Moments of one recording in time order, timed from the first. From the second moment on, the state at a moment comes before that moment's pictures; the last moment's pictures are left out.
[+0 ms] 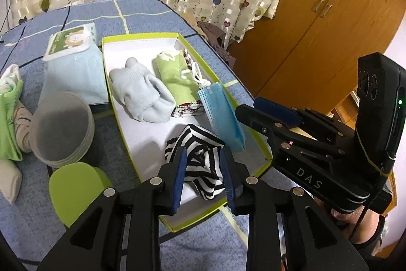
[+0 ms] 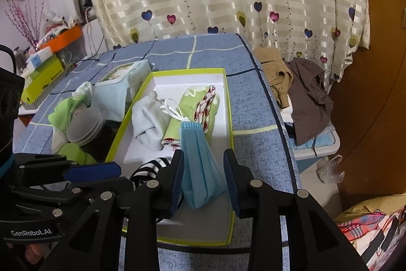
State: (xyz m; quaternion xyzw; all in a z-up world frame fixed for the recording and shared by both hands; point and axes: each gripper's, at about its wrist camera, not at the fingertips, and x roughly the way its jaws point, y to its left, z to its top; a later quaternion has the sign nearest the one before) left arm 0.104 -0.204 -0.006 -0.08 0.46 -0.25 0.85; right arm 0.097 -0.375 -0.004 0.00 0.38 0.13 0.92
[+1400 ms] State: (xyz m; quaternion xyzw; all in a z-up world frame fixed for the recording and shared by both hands) left arm 0.054 -0.080 0.027 -0.12 0.38 -0.19 0.90; right arm 0.039 -0.292 0.038 -0.03 0.35 0.18 0.92
